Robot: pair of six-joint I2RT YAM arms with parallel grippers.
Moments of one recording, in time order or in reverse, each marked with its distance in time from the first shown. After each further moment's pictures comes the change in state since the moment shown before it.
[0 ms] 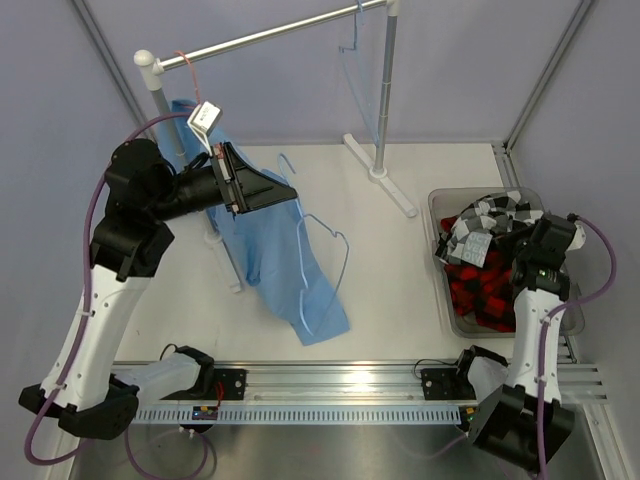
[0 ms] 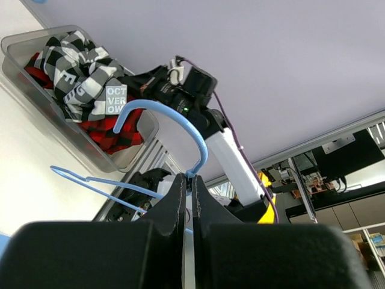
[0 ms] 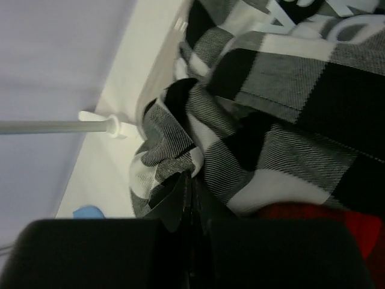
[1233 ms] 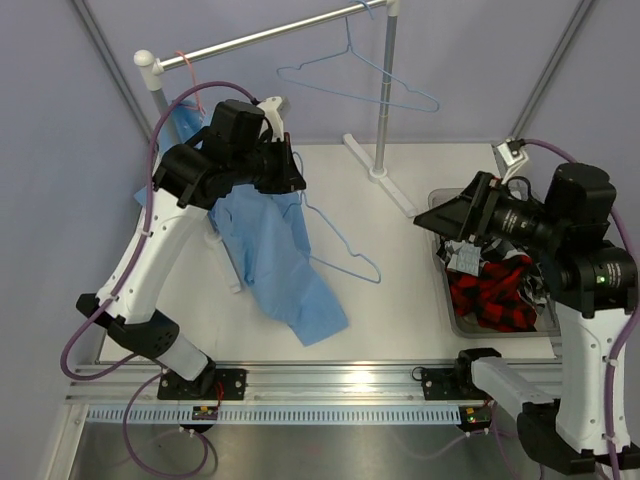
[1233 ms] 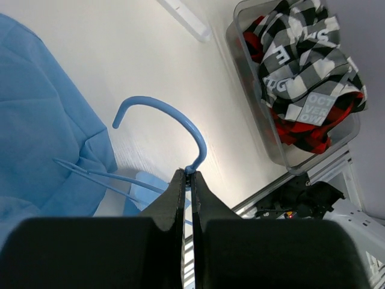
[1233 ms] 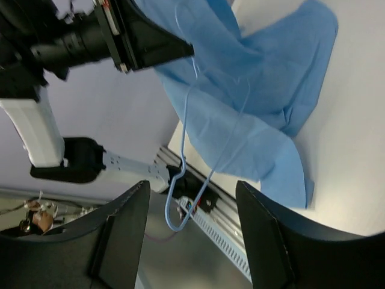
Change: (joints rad) left arm -0.180 0.464 0.527 -0.693 -0.680 0.473; right arm 0.476 0.129 0.887 -0.538 -0.708 -0.204
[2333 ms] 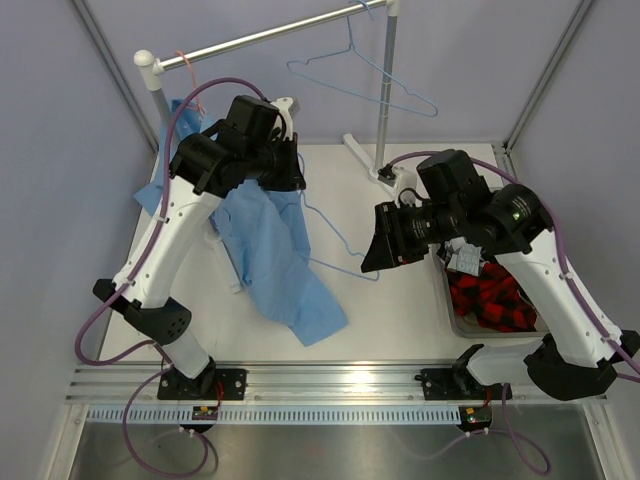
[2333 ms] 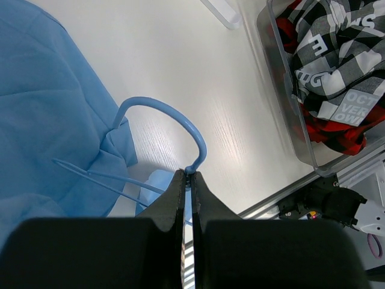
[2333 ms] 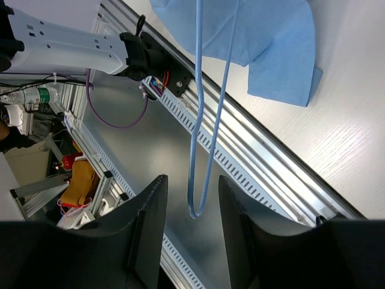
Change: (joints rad) left arm -0.016 0.109 0.100 -0.100 -0.064 0.045; right arm 0.633 0.329 0.169 -0.359 0.328 -0.142
